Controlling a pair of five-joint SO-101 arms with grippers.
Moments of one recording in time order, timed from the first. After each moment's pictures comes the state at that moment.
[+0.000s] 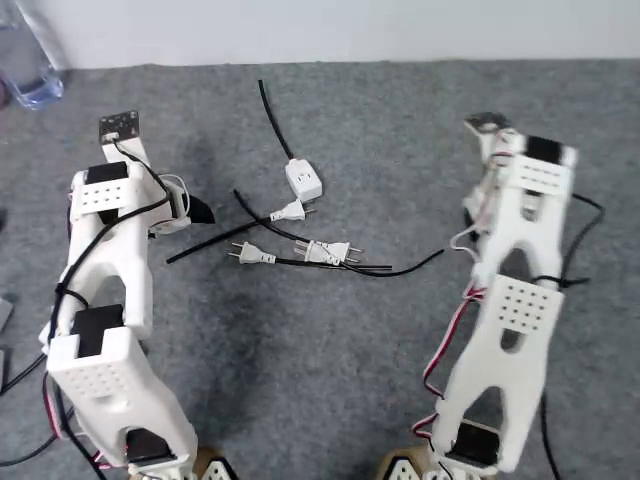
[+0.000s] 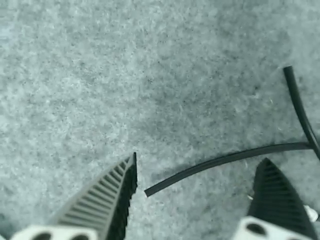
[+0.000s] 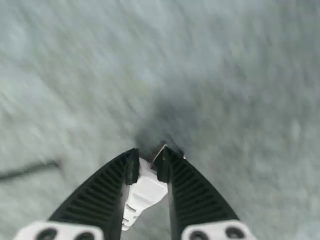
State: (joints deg) left arm -14.8 22.3 0.0 69.5 10.3; right arm 17.2 64.7 -64.3 96.8 33.5
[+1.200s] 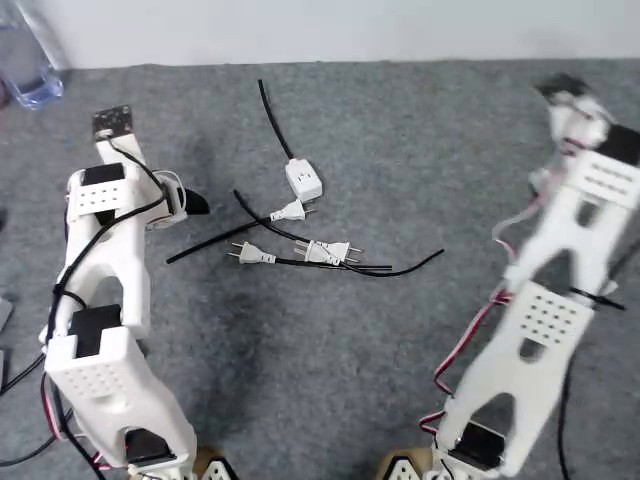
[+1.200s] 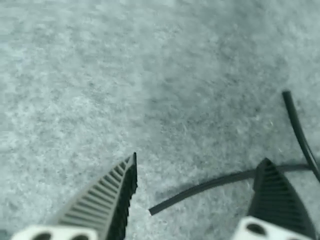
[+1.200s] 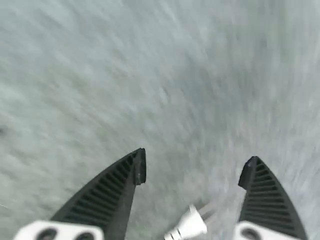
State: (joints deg) left arm -16.2 22.3 0.4 64.7 12.3; right arm 19.2 55.9 -79.6 100.5 42.4
